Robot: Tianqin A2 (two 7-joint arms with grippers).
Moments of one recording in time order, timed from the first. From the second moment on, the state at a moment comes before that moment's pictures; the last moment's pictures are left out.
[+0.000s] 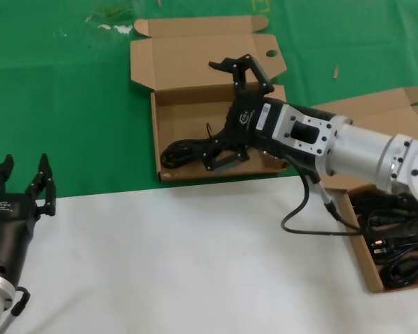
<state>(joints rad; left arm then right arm) 0.00 -0.30 1.60 -1.60 -1.80 0.00 0.00 0.63 0.45 -1.97 1.46 1.43 -0.68 -0.05</state>
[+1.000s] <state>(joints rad) 0.00 -0.30 1.60 -1.60 -1.80 0.00 0.00 0.31 0.38 -1.79 1.53 1.62 -0.34 -0.02</state>
